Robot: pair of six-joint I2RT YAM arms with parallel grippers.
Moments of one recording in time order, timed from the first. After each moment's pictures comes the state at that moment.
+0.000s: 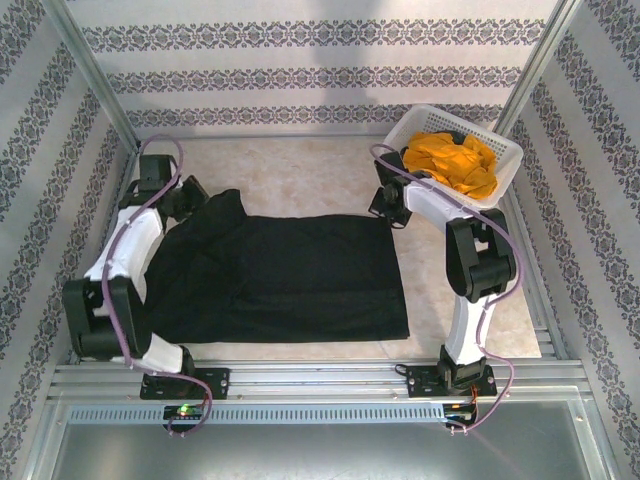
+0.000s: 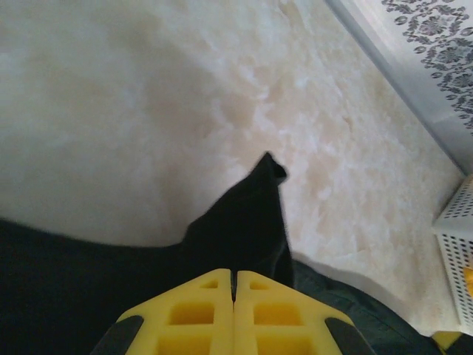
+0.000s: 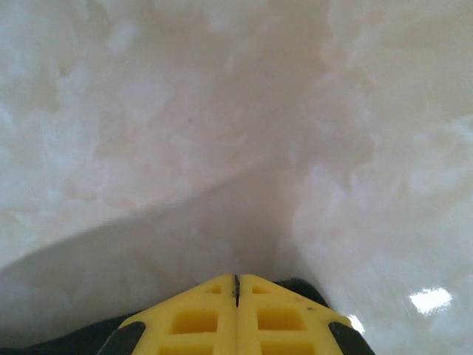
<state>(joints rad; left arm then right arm) 0.12 1.44 1.14 -0.54 0.27 -0.64 0.28 1.91 1.39 -0.68 0.09 0.75</state>
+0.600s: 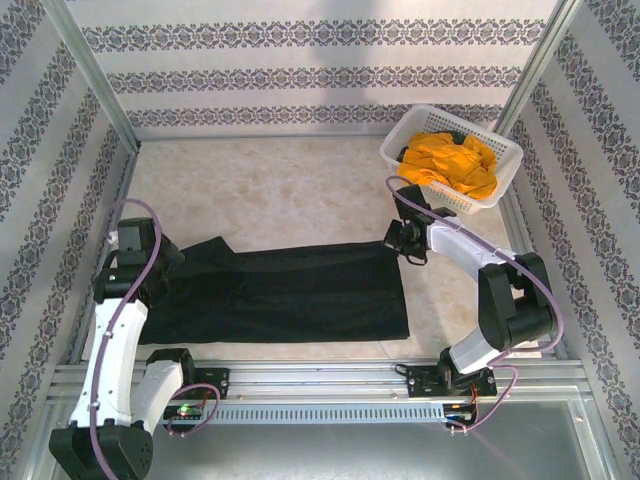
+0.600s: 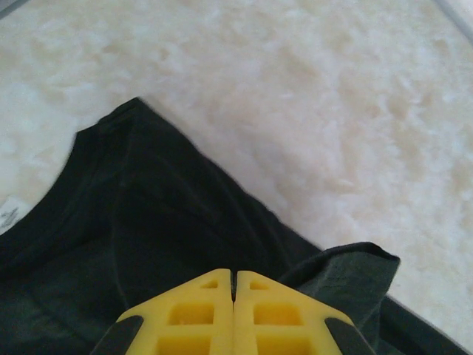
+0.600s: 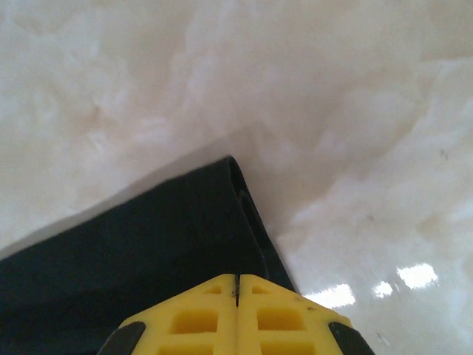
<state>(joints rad) 0.12 0.80 0.82 -0.88 -0.12 -0.66 0.28 1.55 0.96 -0.61 0.01 0.71</state>
